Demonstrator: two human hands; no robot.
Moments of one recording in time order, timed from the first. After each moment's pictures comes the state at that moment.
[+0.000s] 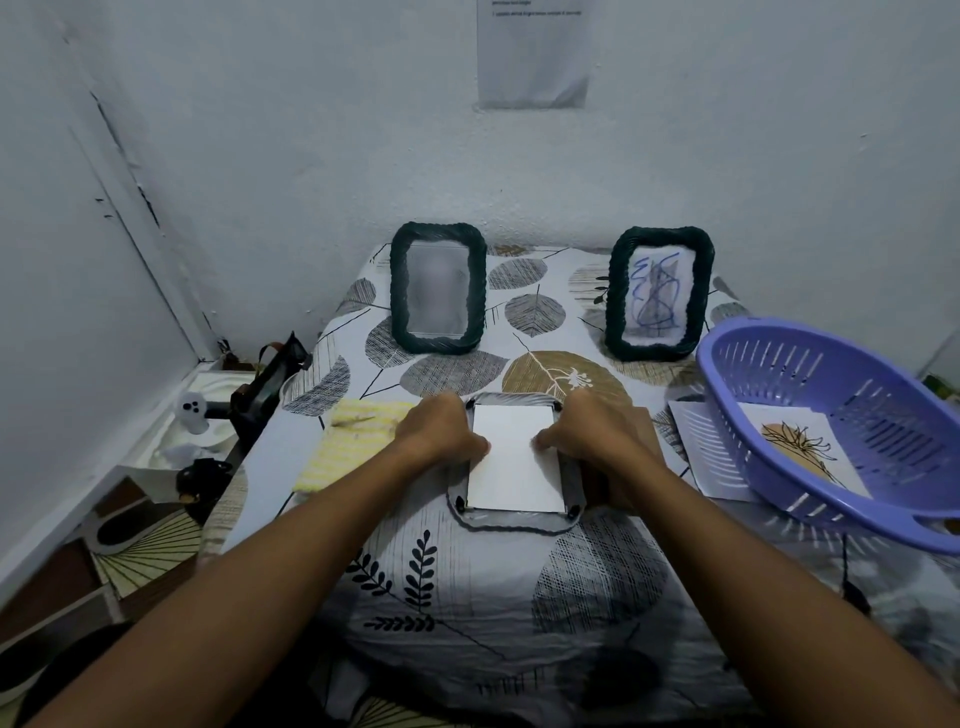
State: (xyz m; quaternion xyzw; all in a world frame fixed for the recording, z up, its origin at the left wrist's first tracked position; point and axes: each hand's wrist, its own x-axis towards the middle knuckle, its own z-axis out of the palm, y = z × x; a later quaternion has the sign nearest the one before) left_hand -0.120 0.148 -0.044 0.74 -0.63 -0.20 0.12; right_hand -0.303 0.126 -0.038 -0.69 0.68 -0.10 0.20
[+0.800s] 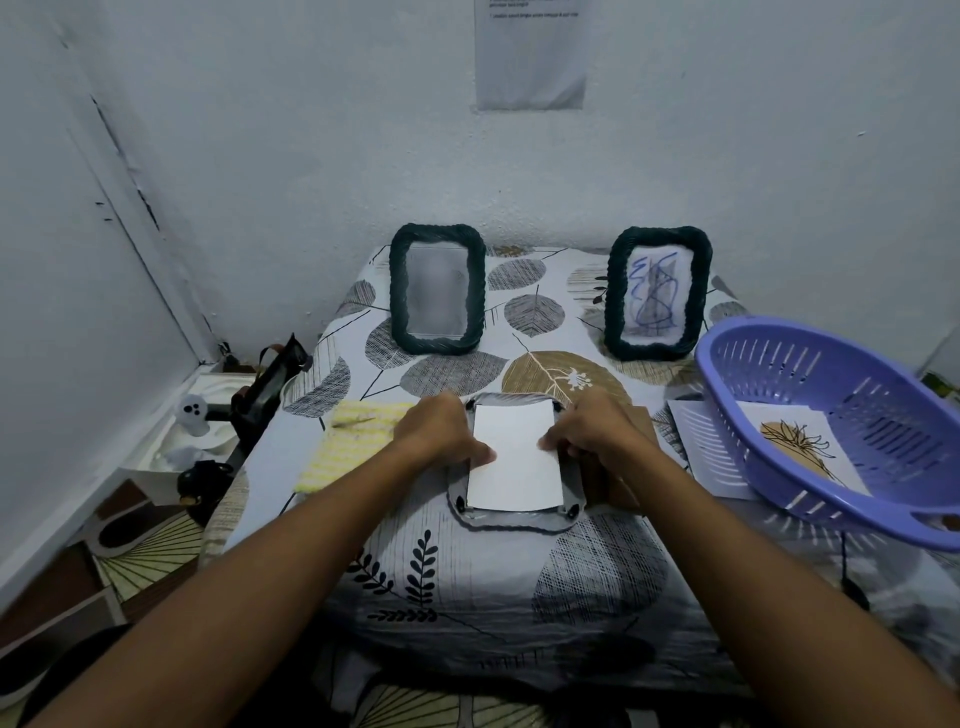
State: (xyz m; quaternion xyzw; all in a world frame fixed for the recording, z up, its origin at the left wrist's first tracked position) left_hand -0.118 0.148 -0.045 0.74 -0.62 -0.22 0.13; right_hand -0.310 0.130 -0.027 -0.60 0.68 -0.19 0.39
